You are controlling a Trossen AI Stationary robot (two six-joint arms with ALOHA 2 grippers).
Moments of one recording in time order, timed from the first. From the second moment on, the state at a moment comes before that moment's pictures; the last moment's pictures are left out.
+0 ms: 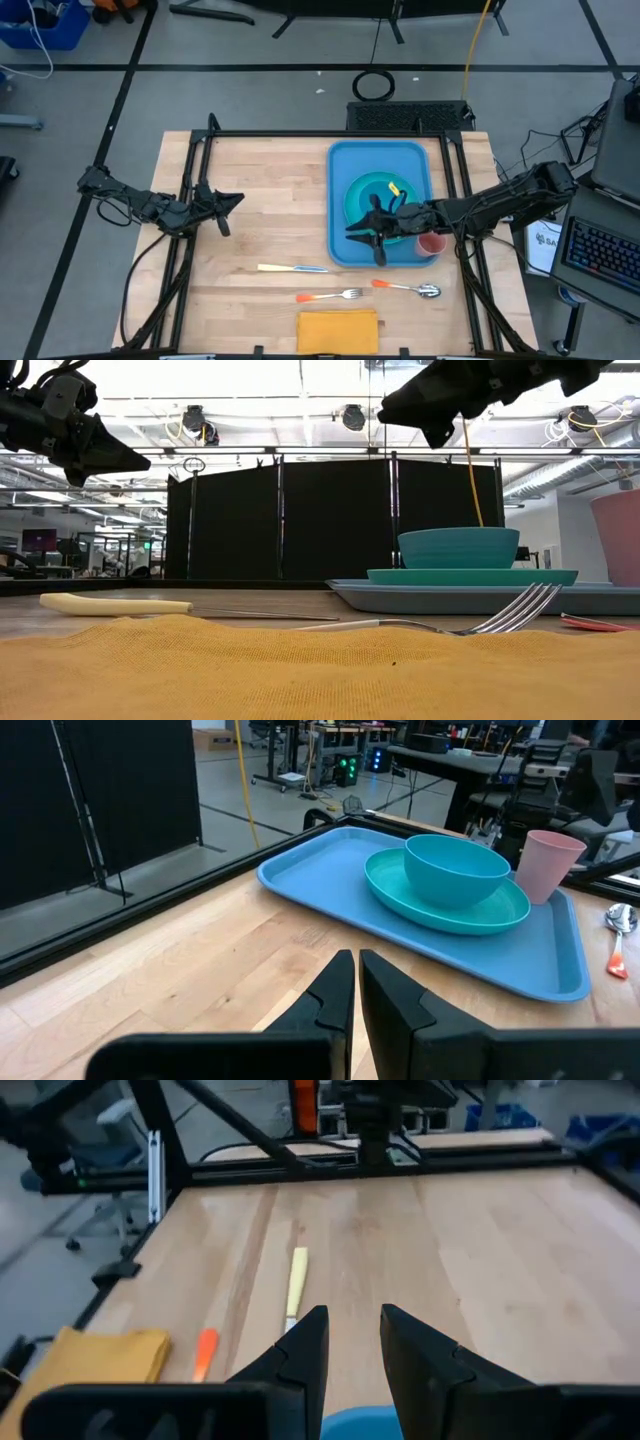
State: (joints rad) left arm -0.41 0.24 0.19 -0.23 -0.86 -0.37; right arm 0.22 1.26 0.66 0.27 0.15 0.15
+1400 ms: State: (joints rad) left arm -0.41 0.24 0.19 -0.23 -0.84 -0.37; right arm 0.53 1.46 1.02 -0.37 0.40 0.46
